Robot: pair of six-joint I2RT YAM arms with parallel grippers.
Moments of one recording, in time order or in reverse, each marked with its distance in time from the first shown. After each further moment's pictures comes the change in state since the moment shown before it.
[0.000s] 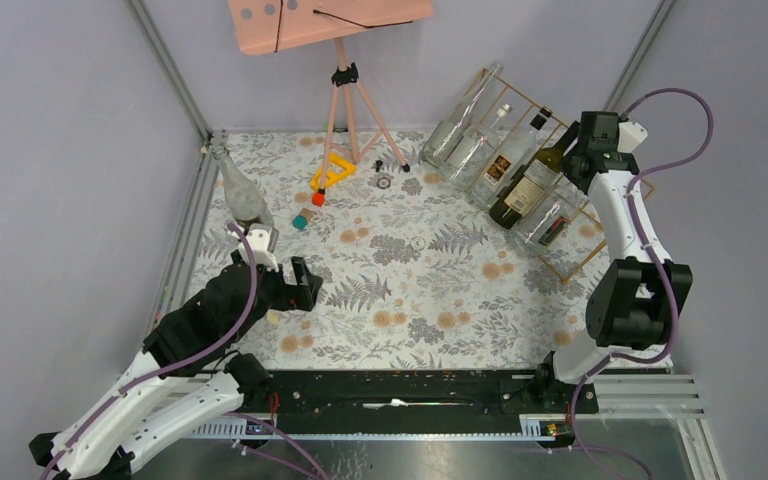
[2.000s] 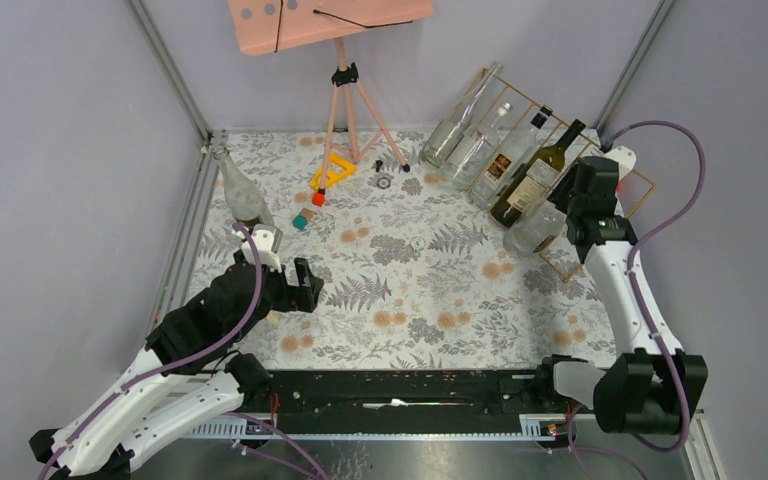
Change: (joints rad) left arm -0.012 0.017 0.000 -0.016 -0.006 0.000; right arm 0.046 -0.403 -0.442 0.306 -0.117 -0.192
